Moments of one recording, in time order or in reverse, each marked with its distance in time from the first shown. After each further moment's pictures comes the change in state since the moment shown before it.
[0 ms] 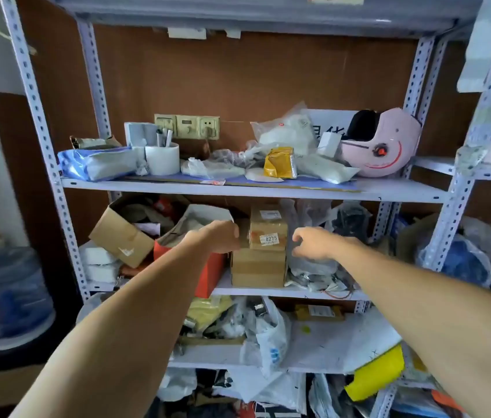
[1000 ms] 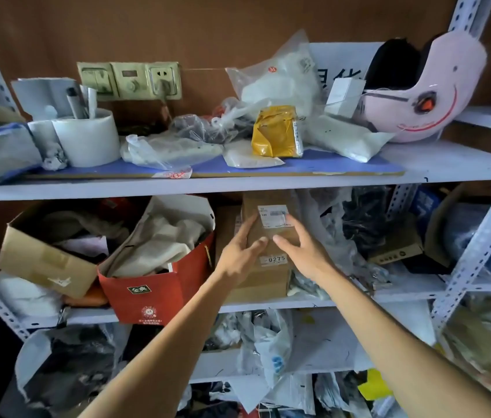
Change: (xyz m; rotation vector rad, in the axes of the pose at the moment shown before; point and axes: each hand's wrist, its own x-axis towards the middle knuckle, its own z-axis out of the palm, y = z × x) left_hand 0.164 0.011 0.111 -1.168 0.037 0.077; right_hand 0.144 0.025 0.079 0.921 0.258 0.086
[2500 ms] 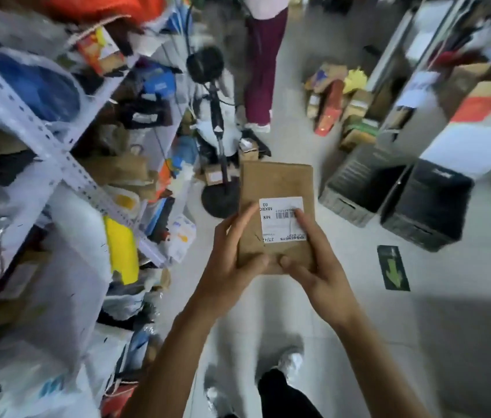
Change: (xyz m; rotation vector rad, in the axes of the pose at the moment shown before) left_hand -0.261 -0.012 0.359 -0.073 -1.463 0.321; right_hand -0.479 0.137 -0.087 0.132 1.288 0.491
